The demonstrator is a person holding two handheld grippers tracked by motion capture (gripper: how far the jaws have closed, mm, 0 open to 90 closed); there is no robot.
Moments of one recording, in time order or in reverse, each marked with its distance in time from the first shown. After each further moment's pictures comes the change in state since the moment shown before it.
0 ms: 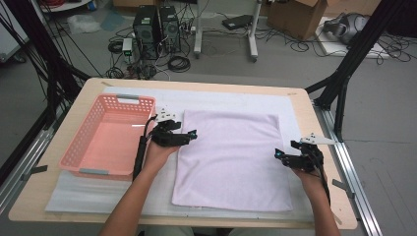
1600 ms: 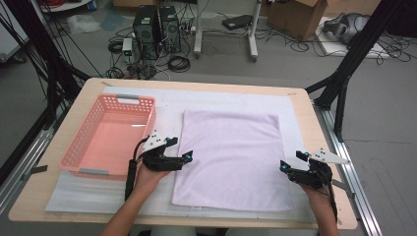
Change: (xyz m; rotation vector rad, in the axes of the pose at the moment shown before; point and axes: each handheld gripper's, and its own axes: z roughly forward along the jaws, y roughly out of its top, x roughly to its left) left arm -0.028 -0.050 -0.057 -0.155 -0.139 0.121; right arm 0.019 -0.030 -0.042 -0.094 0.014 -0.026
